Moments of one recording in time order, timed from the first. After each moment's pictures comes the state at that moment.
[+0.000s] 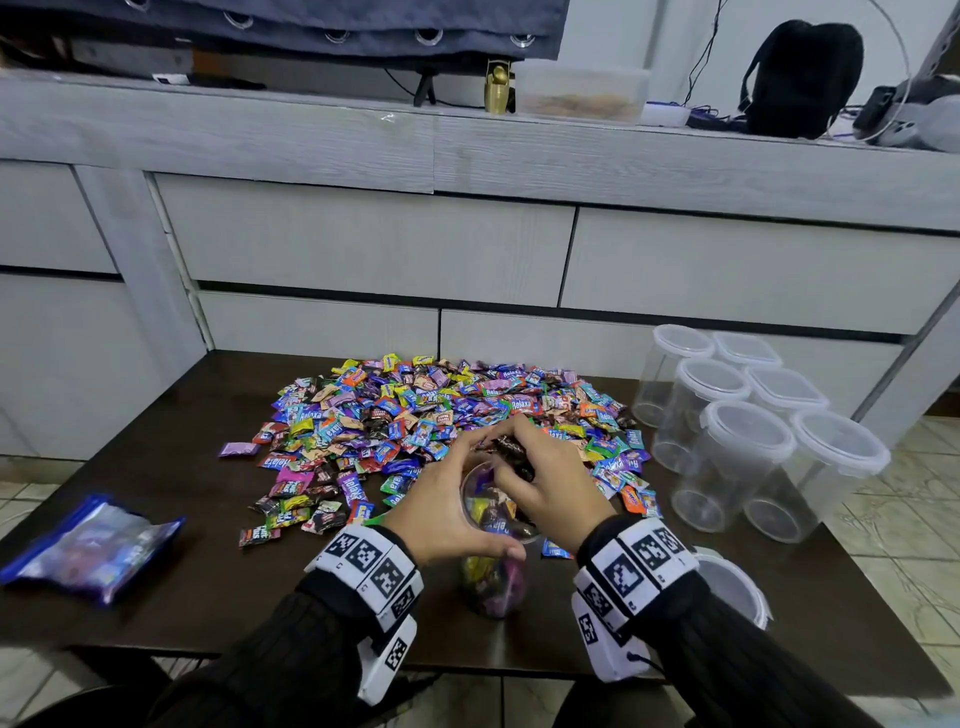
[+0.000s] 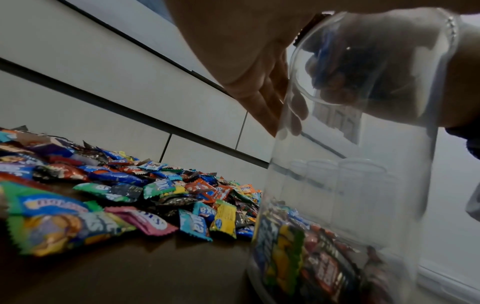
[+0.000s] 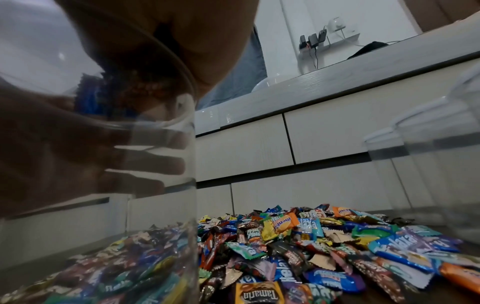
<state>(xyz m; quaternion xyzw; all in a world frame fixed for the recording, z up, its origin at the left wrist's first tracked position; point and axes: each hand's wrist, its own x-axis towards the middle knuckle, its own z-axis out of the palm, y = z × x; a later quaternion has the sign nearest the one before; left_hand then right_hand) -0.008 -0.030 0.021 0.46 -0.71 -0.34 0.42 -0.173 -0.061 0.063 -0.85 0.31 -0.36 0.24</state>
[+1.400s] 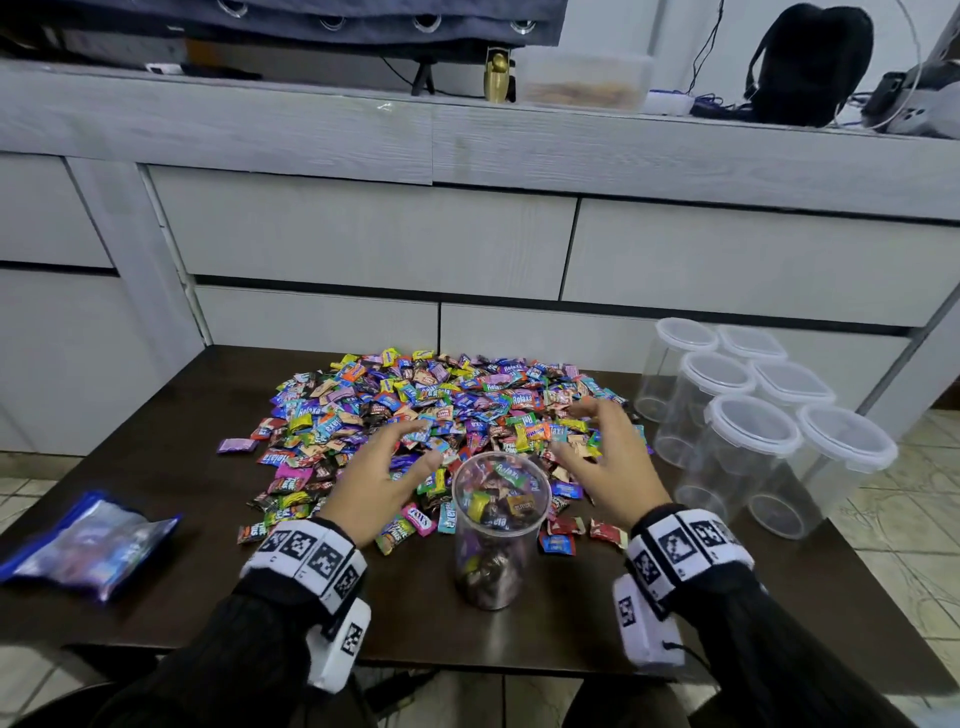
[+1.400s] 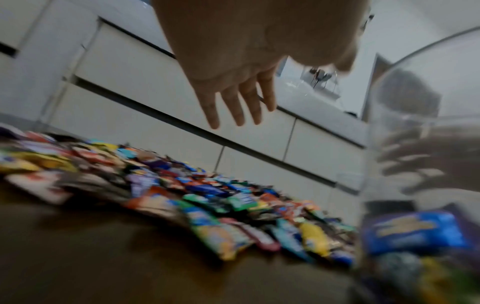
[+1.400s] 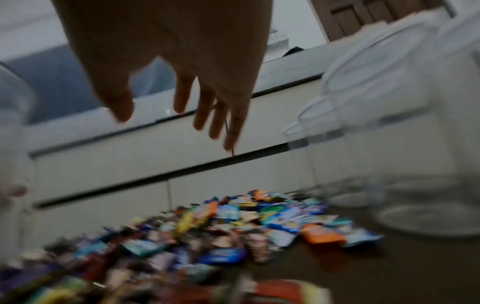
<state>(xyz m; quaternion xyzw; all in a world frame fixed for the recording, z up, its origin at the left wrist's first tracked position) 0.047 -0.038 0.005 0.62 -0.62 -0.25 0.41 -0.224 -0.106 0.040 -0.77 0.49 -0.35 0.20</state>
